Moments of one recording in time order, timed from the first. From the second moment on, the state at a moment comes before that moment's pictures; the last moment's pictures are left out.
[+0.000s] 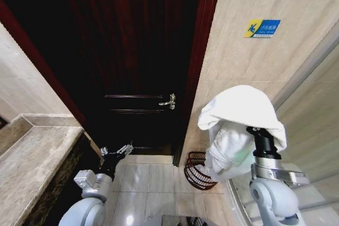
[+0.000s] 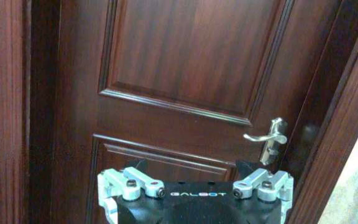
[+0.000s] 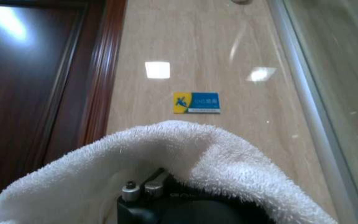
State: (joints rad) left arm 1.83 -1.56 -0.68 -2.47 -0.31 0.30 0.03; right arm -1.54 1.33 0.75 2.28 0.32 0.33 0.03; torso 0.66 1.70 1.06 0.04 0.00
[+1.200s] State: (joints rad) left arm 1.83 -1.56 -0.68 -2.47 -0.31 0.30 0.03; right arm -1.30 1.24 0.70 1.85 0.53 0.29 -0.02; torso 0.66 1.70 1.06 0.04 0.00
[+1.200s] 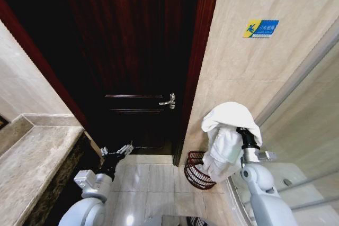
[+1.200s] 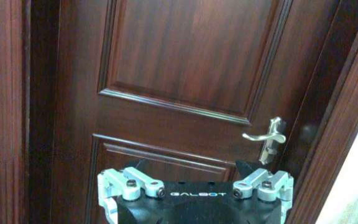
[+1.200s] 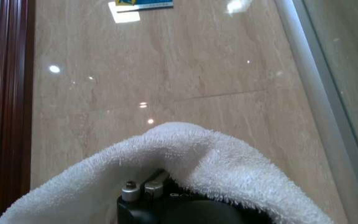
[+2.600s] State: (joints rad) left arm 1.83 -1.56 -0.68 -2.47 -0.31 0.30 0.03; right arm -1.29 1.28 0.60 1.39 0.58 0.27 -0.15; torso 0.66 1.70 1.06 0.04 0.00
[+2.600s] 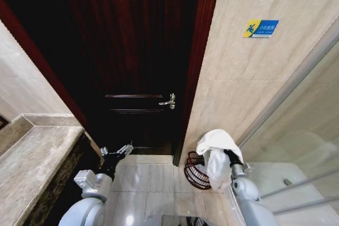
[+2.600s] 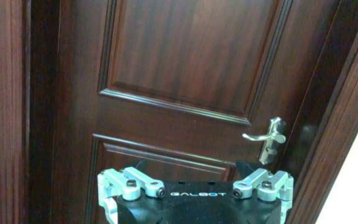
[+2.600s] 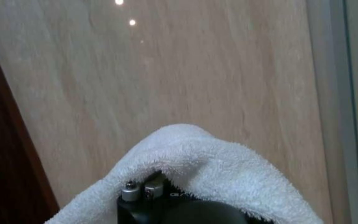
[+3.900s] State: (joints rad) left arm 1.83 -1.56 -0.68 -2.47 -0.31 0.30 0.03; right arm -1.06 1.23 0.52 1.26 0.52 0.24 -0.07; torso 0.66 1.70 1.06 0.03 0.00
